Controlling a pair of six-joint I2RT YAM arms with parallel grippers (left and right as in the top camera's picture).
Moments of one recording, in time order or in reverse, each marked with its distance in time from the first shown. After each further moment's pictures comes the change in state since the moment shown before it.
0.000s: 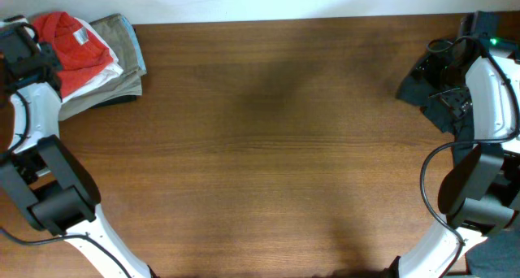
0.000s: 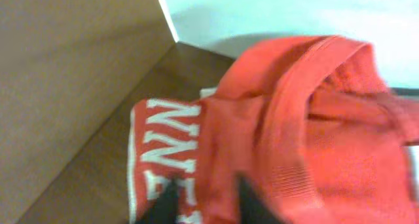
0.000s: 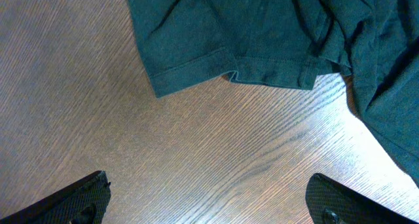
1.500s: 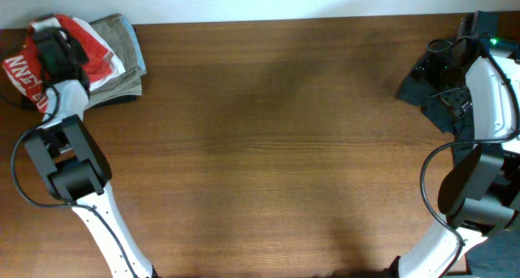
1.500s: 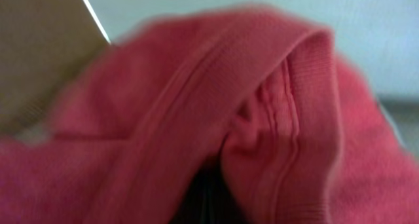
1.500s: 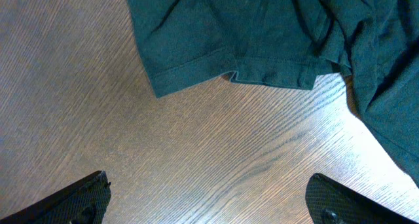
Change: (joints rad) left arm -0.061 0.334 0.169 0.223 0.043 -0.064; right arm 0.000 0.000 0.000 0.000 0.000 0.000
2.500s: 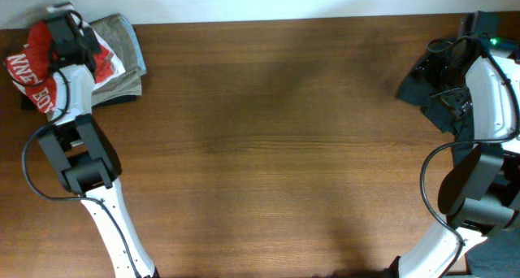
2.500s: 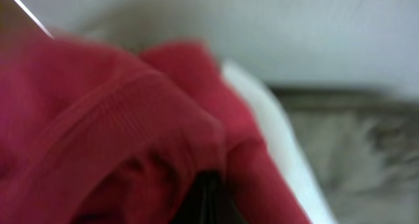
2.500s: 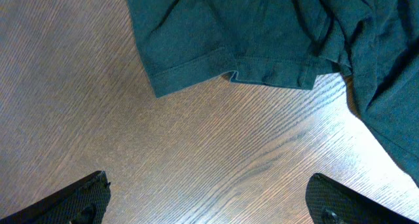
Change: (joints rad) left arm -0.061 0.089 0.266 -0.294 0.025 0.000; right arm 0.000 0.000 0.000 0.000 0.000 0.000
